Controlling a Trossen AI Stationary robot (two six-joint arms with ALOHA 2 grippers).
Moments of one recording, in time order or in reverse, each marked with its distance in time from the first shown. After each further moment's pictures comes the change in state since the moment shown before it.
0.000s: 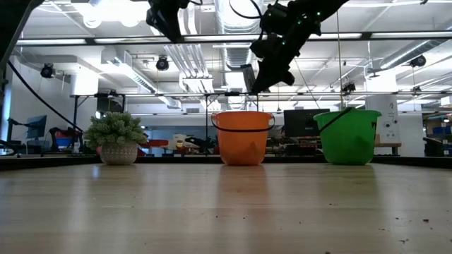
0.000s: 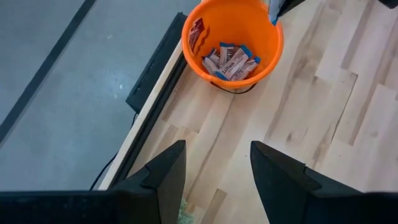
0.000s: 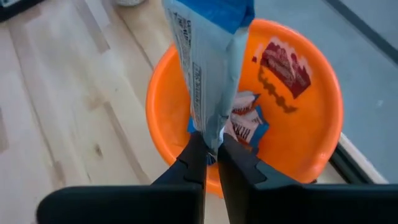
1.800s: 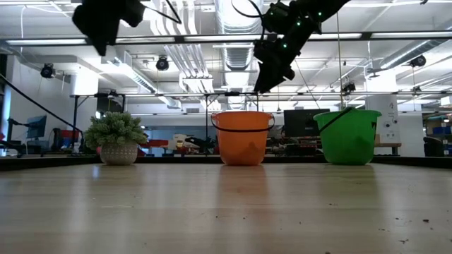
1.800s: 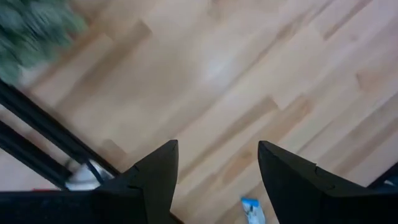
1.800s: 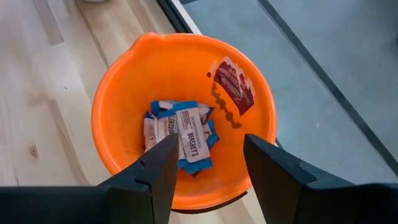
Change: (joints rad) left arm -0.329 -0.466 -0.837 0.012 0.027 -0.718; right arm -0.018 -0.009 0.000 0.039 0.133 -0.184
